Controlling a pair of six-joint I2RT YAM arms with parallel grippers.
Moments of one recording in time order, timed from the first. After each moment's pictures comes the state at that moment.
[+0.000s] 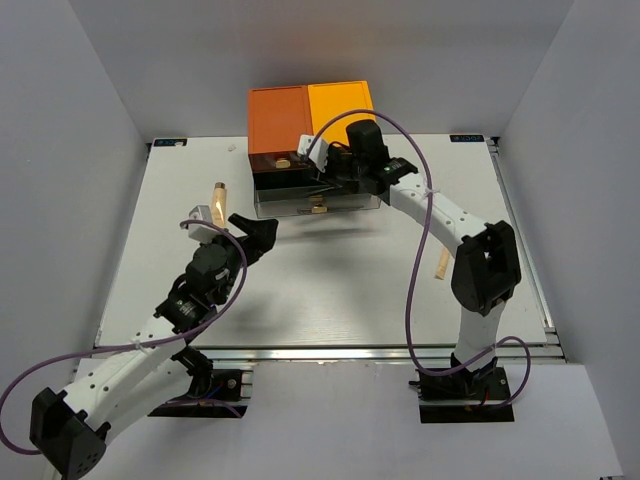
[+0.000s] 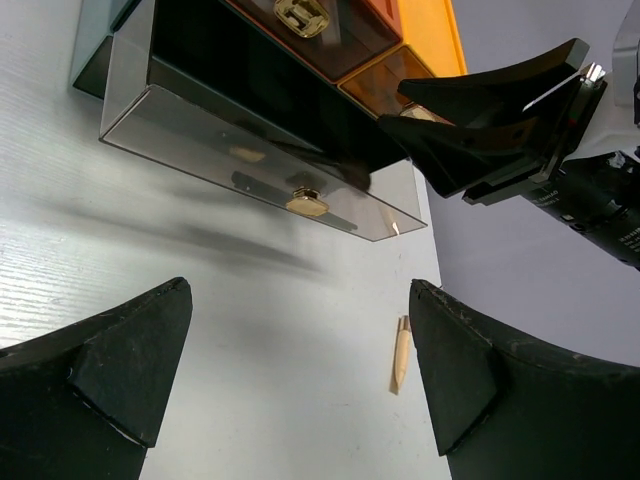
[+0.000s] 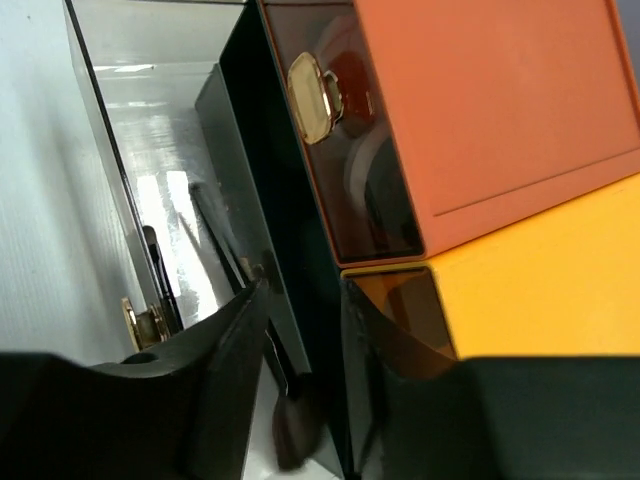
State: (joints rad) left arm -0.64 0.75 0.53 0.08 -0.41 -0.92; right arm 0.61 1.89 1.69 -0.26 -0.42 -0.82
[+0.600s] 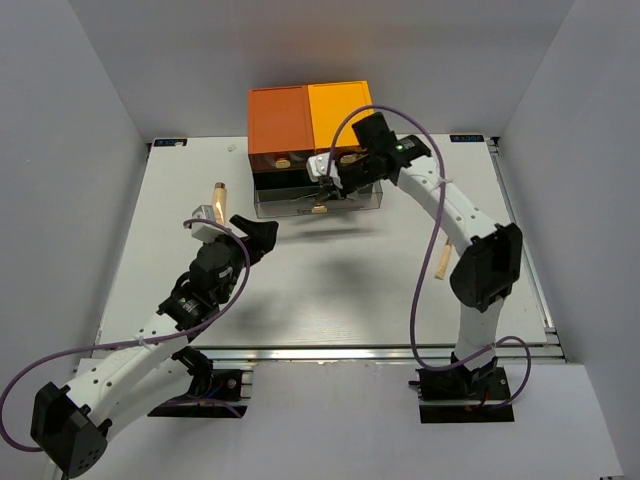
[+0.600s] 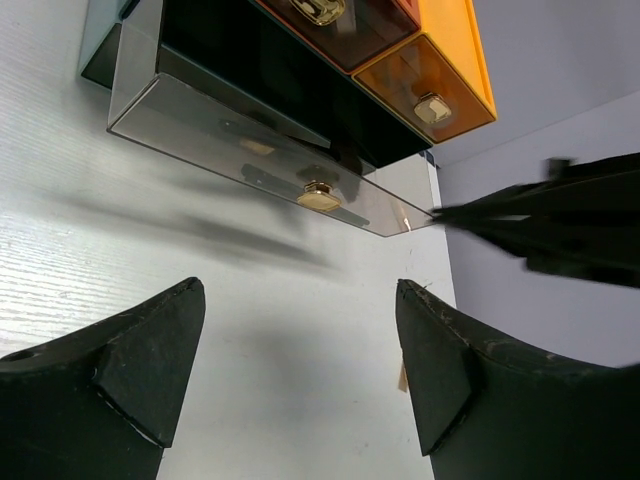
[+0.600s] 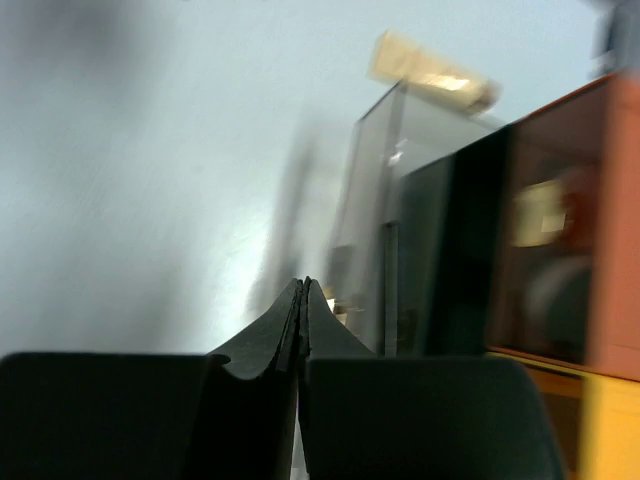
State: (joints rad) left arm -0.64 0.78 0.53 0.07 -0.41 -0.92; right arm 0.56 1.90 1.93 -0.91 -0.90 -1.23
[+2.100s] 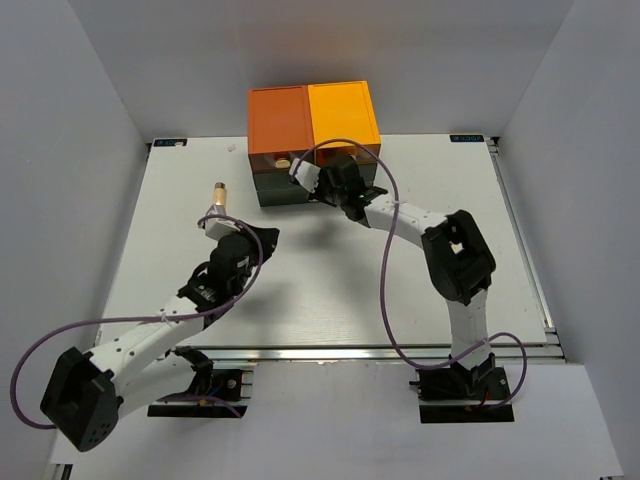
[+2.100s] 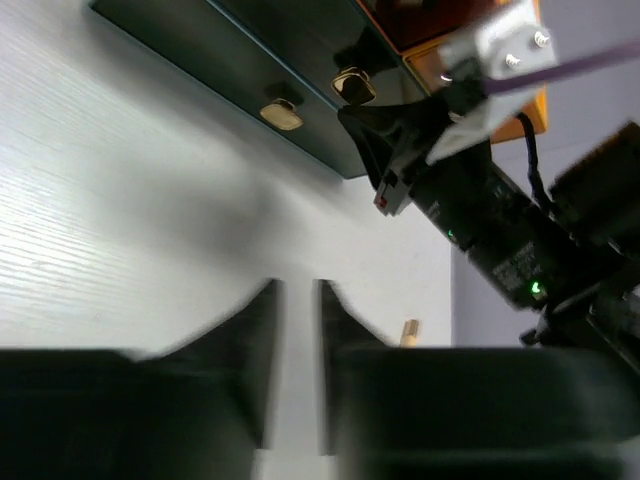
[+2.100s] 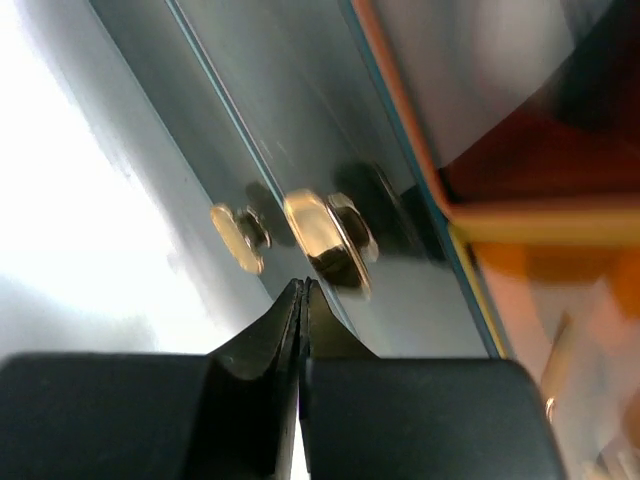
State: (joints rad) left arm -0.64 0.94 0.53 0.13 -0.42 -1.06; right arm 0.67 2.07 1.54 0.02 0.00 -0.76
